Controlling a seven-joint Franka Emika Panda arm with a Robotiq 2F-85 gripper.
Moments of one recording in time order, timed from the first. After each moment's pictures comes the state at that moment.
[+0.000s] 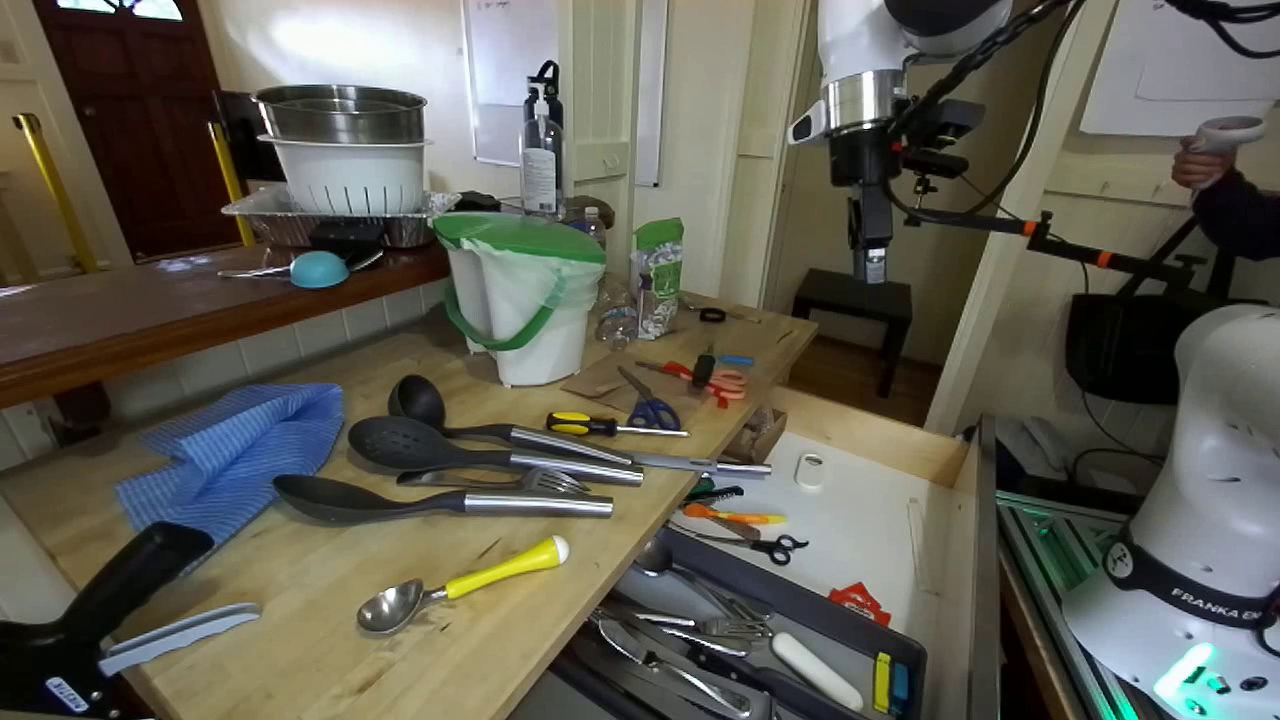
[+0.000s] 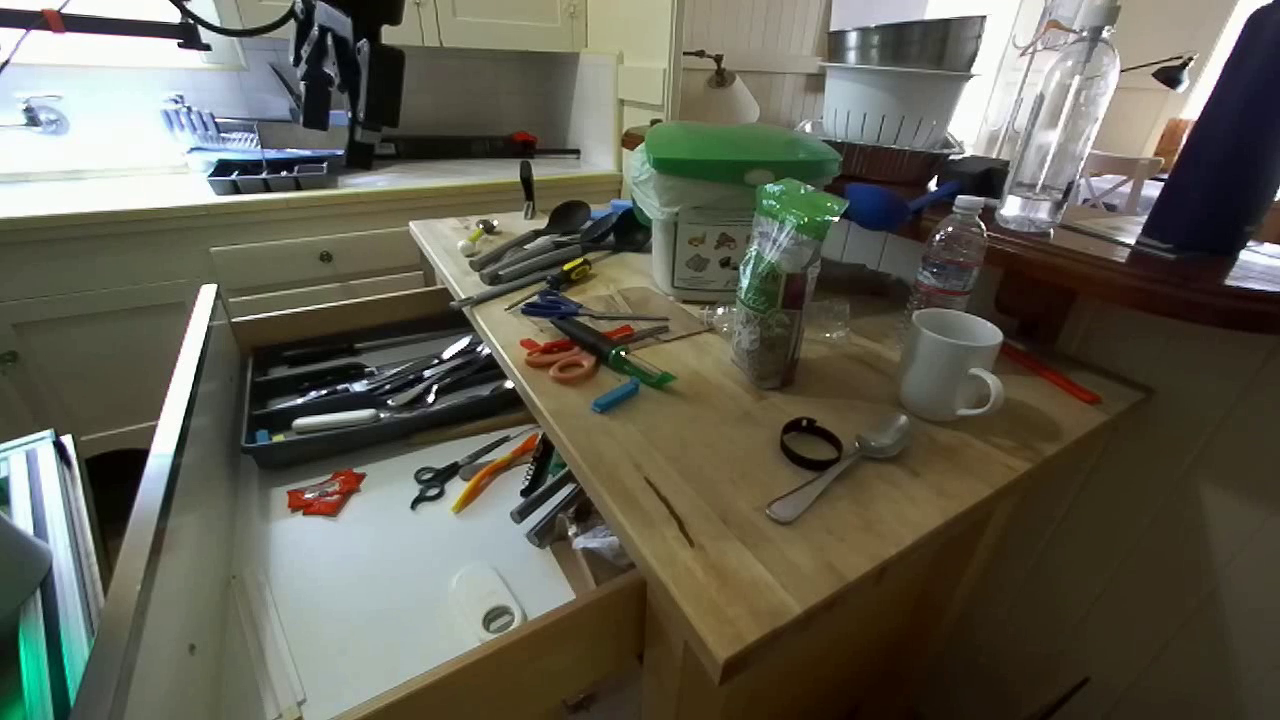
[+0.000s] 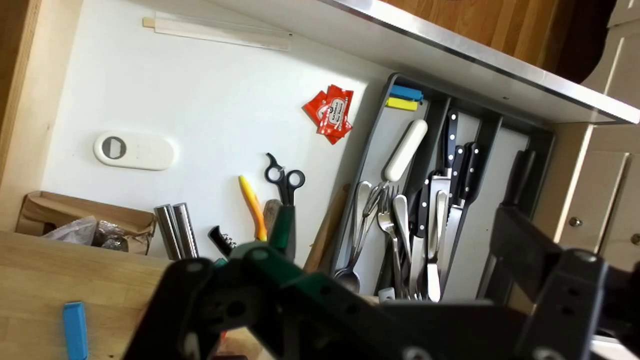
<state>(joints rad) -0.04 -0.35 -0.27 -2.17 0.06 1.56 -0.31</state>
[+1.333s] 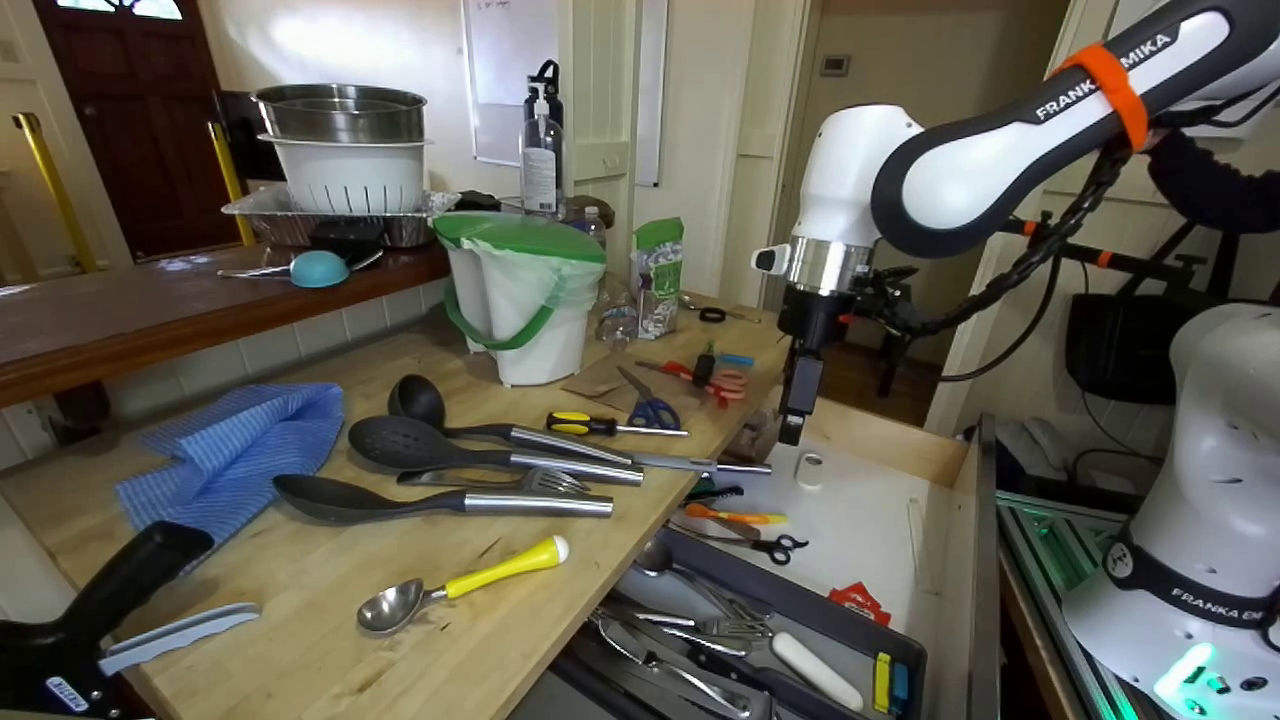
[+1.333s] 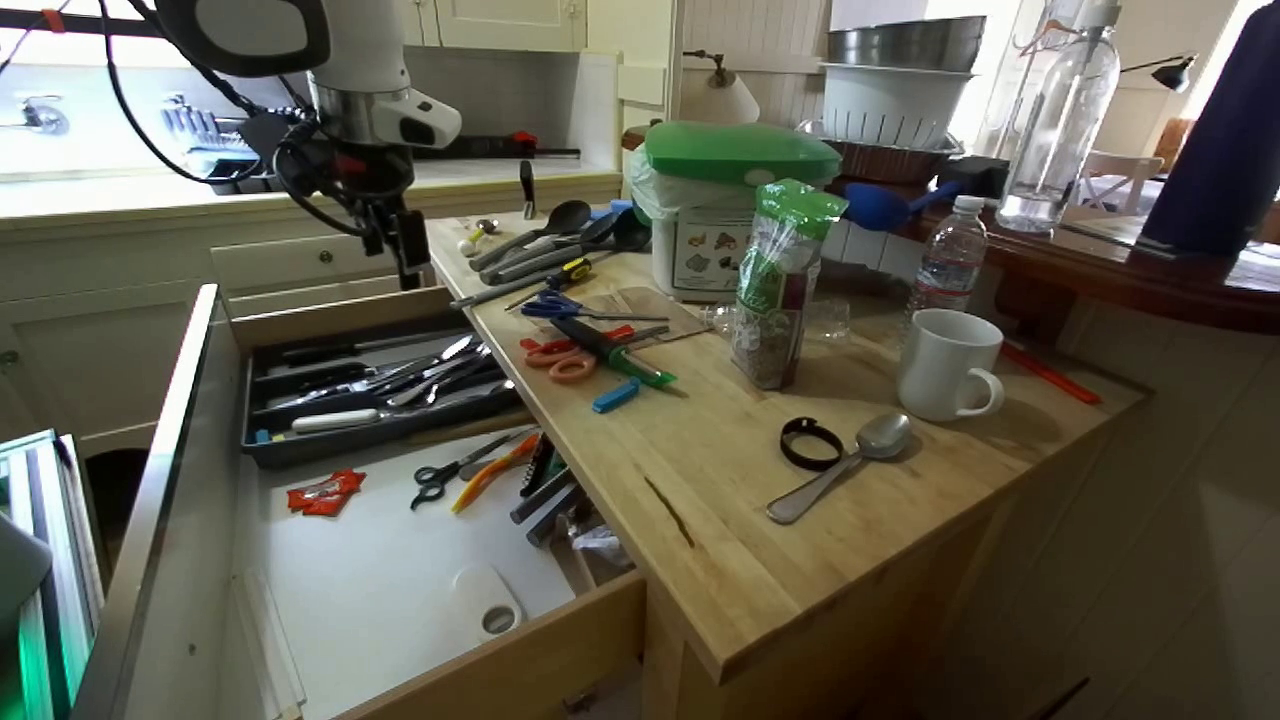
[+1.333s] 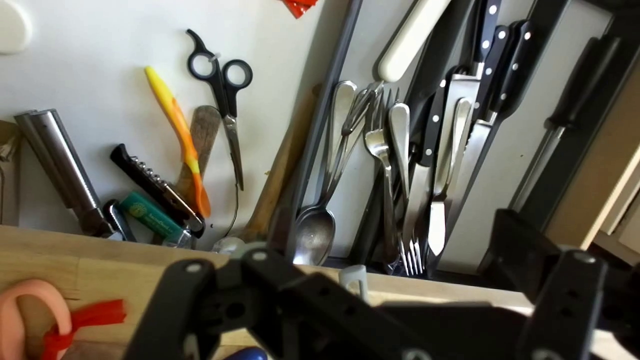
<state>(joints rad) 0.02 -0.28 -0.09 -2.59 0.23 2.33 -0.26</state>
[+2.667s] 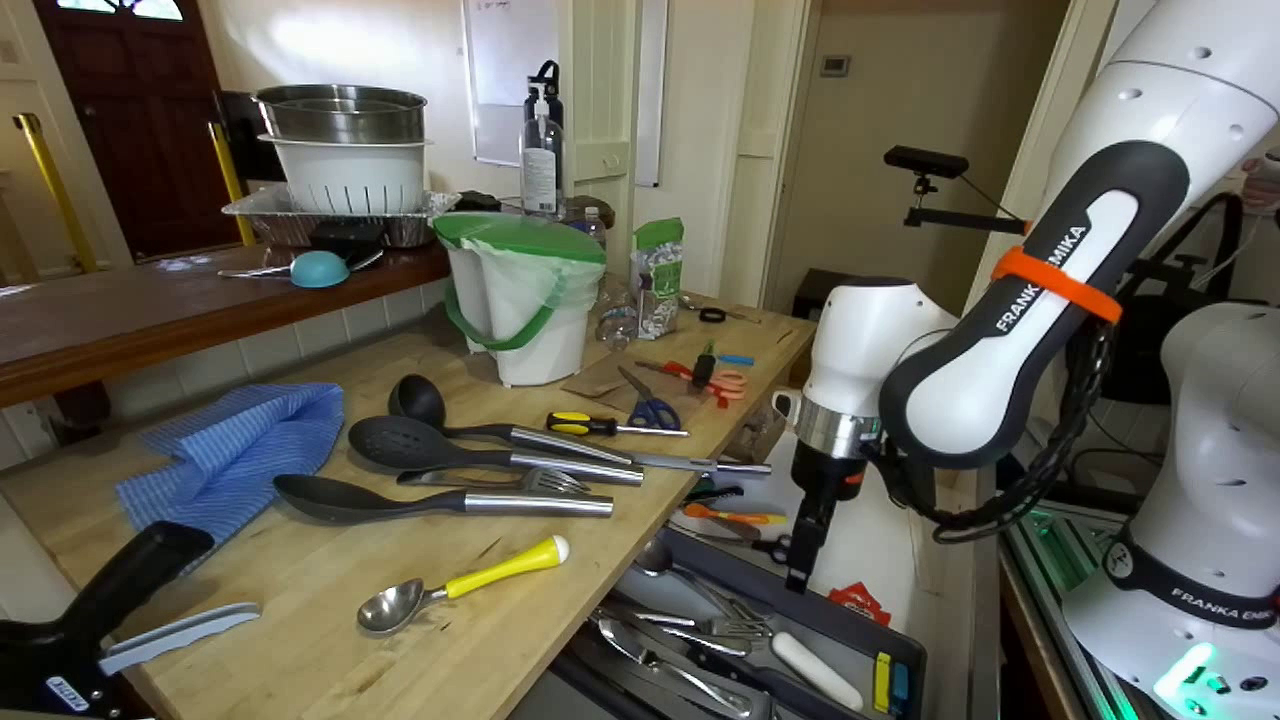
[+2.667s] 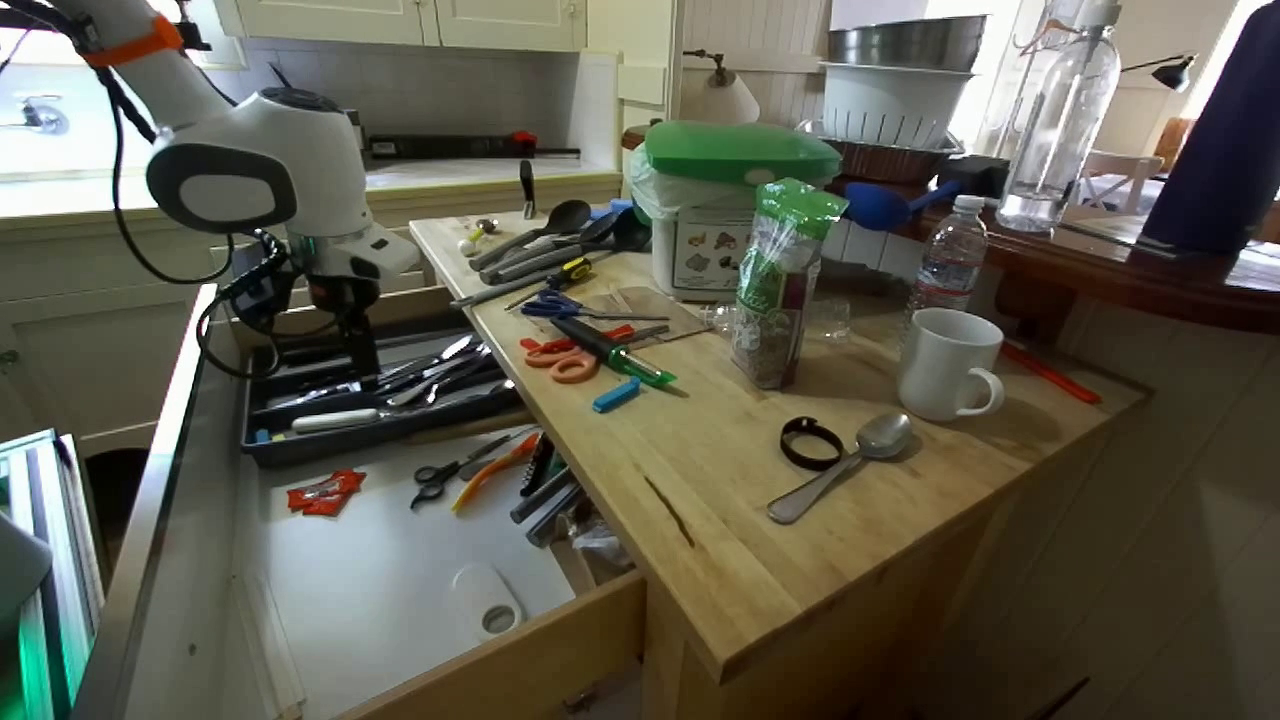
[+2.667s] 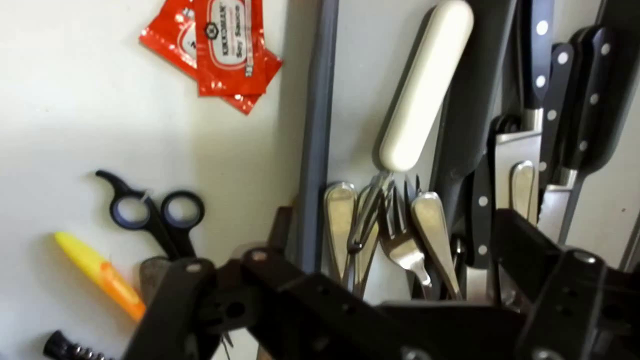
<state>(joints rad) 0.12 0.01 0.02 -2.77 0.44 2.81 -0.07</state>
